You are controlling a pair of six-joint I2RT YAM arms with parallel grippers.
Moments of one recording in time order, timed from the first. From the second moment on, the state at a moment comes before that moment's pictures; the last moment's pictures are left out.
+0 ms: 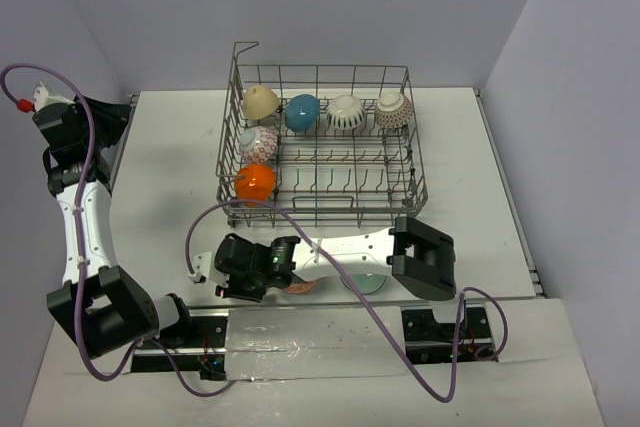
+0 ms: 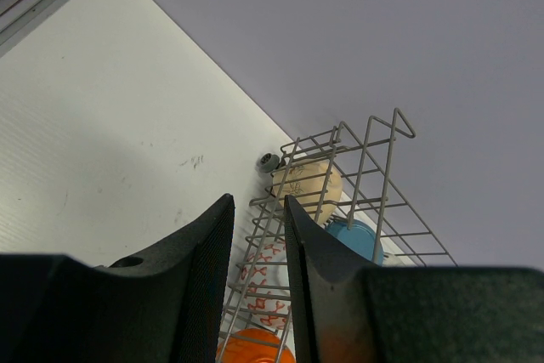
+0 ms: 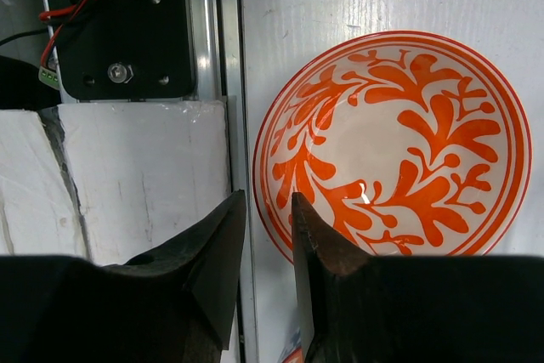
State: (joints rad) left arm 0.42 1.26 1.14 -0.12 0.29 -0.76; right arm 1.39 1.94 1.42 -0.41 -0.09 -0.13
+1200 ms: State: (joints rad) left arm 0.42 1.26 1.14 -0.12 0.29 -0.76; right arm 1.39 1.97 1.44 -0.41 -0.03 -0.14
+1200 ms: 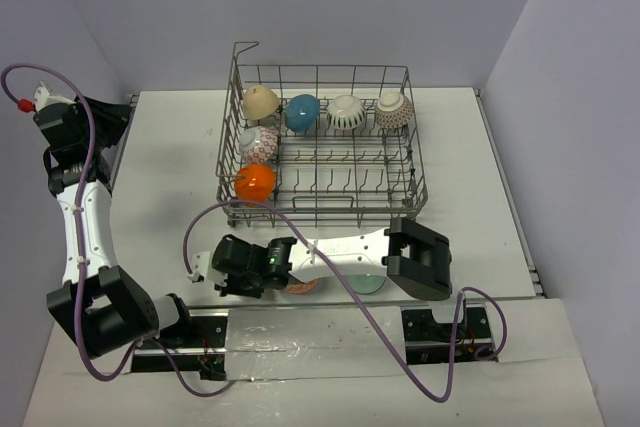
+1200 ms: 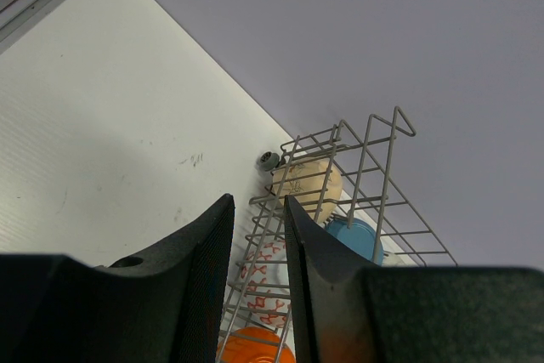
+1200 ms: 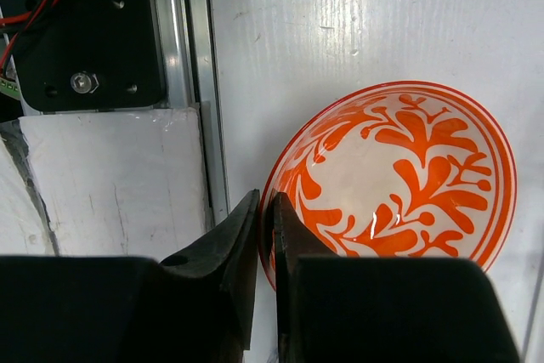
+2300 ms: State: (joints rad) left arm 0.42 1.26 1.14 -0.13 0.29 -0.76; right arm 1.39 1.79 1.44 -0.43 -0.19 -0.10
